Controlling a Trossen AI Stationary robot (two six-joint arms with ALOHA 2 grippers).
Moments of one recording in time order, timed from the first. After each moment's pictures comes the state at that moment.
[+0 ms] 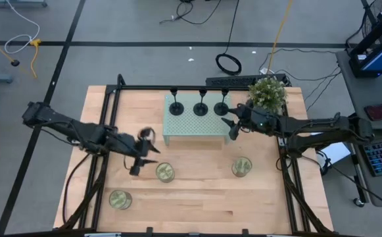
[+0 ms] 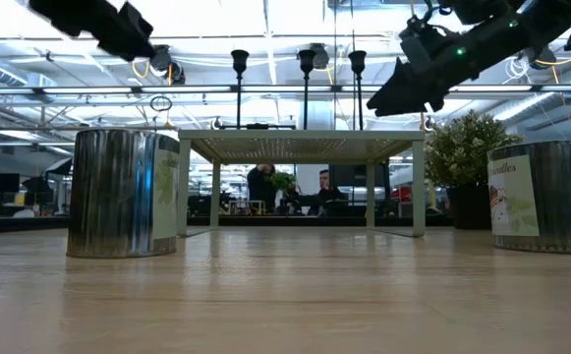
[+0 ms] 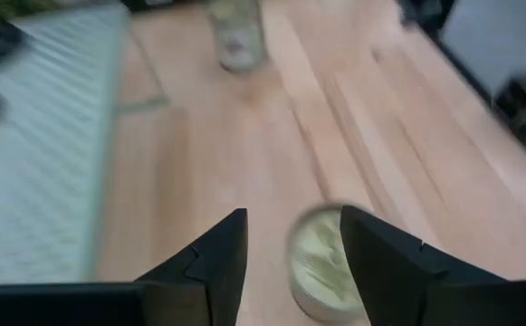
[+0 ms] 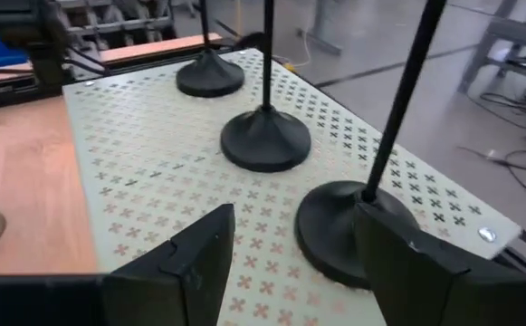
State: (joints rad) left arm -0.31 0.98 0.72 -0.35 -0.11 0.01; right arm -0.16 1.01 0.54 0.11 0.34 0.13
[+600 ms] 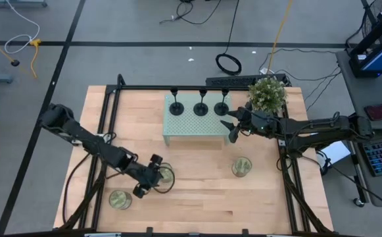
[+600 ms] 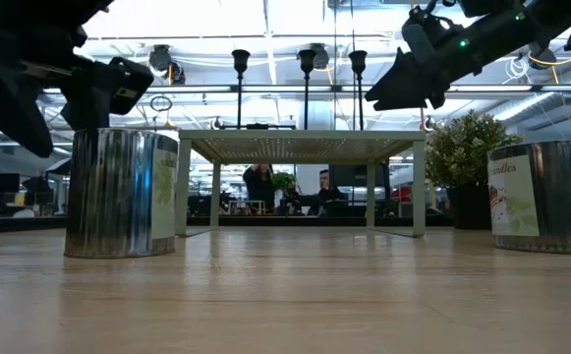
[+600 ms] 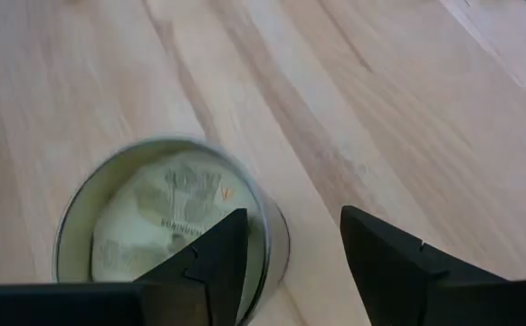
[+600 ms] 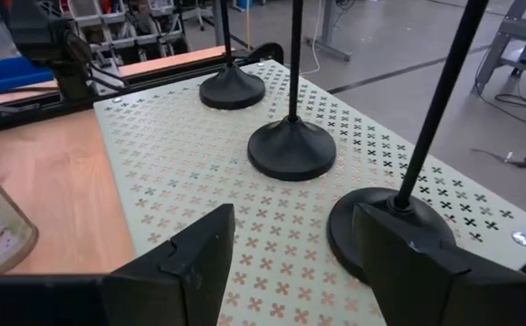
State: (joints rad) left arm -0.51 1.39 0.72 -0.23 -0.10 0.05; right arm -0.10 1.01 0.54 0.13 0.37 0.18
